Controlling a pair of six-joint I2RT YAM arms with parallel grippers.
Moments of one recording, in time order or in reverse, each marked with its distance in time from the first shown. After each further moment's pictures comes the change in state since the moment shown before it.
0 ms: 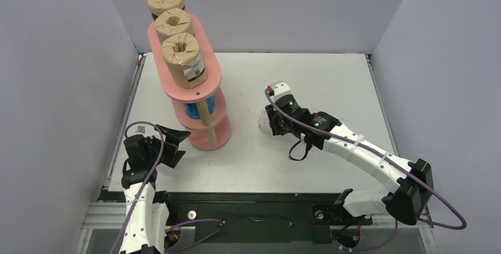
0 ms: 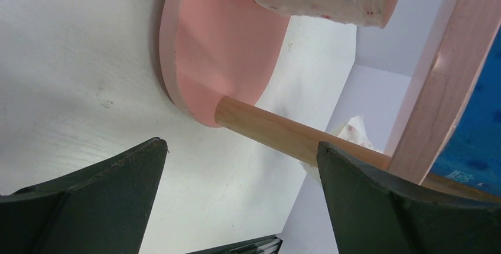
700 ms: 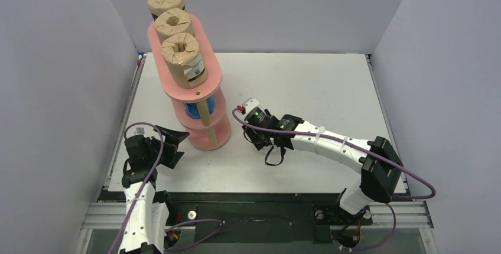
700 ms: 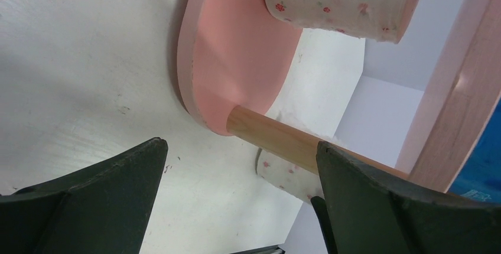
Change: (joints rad) left arm 0.000 0.011 -0.010 0.005 -0.046 -0.003; right arm 0.184 0.285 0.071 -0.067 0.090 -0.087
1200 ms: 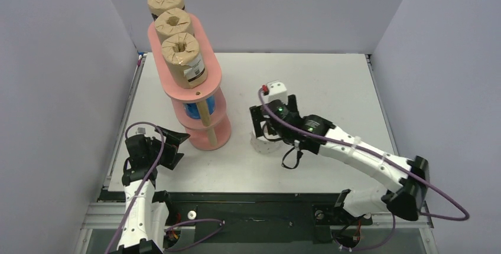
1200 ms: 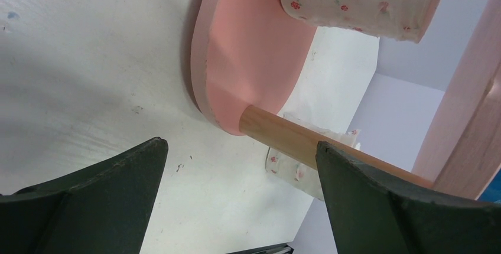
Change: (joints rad) left arm 0.000 0.033 -0.006 0.000 -0.006 0.032; right arm 0.007 -0.182 0.031 -0.001 0.153 0.168
